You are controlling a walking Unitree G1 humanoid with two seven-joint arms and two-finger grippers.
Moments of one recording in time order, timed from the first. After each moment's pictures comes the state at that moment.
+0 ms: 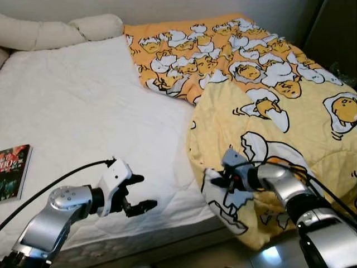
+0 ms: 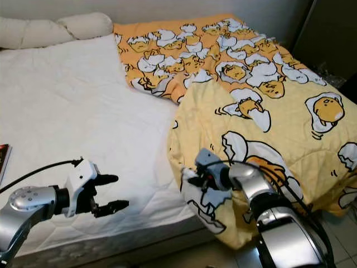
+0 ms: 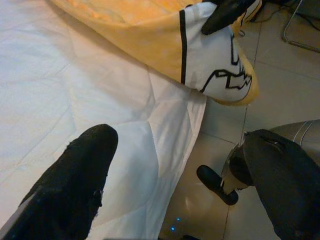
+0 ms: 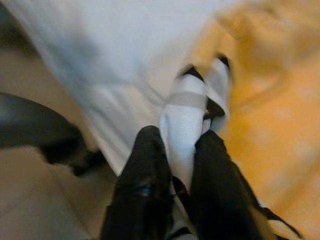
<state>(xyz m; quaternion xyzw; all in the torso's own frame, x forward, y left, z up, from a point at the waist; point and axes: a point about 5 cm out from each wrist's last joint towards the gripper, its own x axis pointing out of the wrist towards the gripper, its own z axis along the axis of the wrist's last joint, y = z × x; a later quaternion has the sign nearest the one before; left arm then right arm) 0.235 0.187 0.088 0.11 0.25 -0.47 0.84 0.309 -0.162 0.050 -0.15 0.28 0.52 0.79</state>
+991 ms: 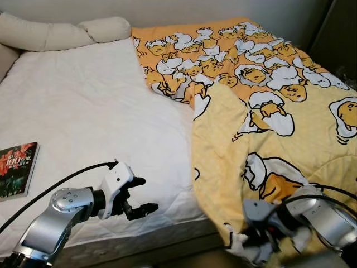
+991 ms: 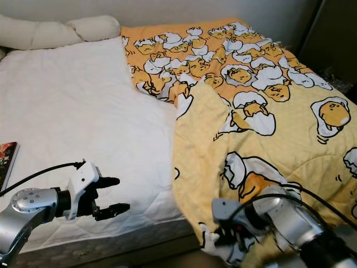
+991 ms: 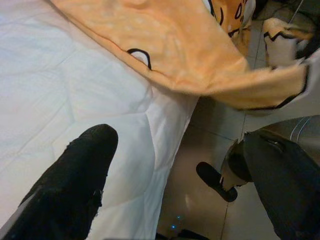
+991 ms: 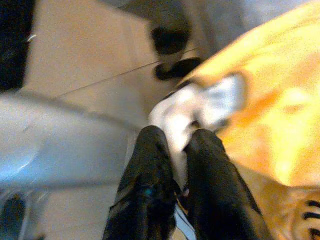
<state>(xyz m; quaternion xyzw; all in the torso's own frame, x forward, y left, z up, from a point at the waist) 0.232 0.185 0.085 0.11 0.25 -0.47 0.84 0.225 -0.197 0.050 -0.26 0.40 0.63 0.62</state>
